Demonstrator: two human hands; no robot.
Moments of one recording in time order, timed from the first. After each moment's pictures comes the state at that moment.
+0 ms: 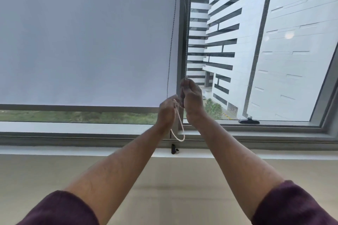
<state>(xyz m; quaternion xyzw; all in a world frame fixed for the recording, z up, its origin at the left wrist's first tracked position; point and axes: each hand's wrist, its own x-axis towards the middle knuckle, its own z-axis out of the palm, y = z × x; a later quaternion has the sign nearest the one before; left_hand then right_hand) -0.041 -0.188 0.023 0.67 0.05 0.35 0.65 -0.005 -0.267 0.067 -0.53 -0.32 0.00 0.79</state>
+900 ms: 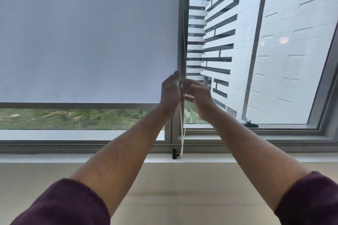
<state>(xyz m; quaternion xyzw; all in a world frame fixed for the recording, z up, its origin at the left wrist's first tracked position) -0.057 -0.200 0.107 0.66 -0.02 0.39 0.65 -0.003 -0.294 0.103 -0.59 -0.37 0.06 0.72</state>
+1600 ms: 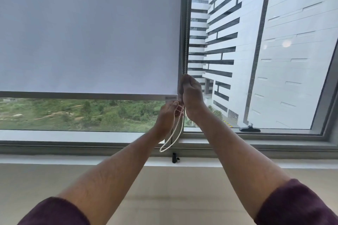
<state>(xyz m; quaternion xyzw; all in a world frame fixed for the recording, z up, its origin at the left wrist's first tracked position) -0.050 -0.178 0.042 0.71 -0.01 0.34 0.62 -0.013 -0.262 0.112 -0.55 -0.34 -0.02 0.76</state>
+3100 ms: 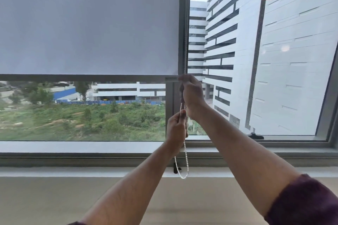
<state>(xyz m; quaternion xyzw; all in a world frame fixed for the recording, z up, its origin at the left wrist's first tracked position) -0.021 -0.200 0.027 0.66 0.01 0.35 0.67 -0.001 -0.258 0.143 -0.56 -0.32 -0.02 0.76</state>
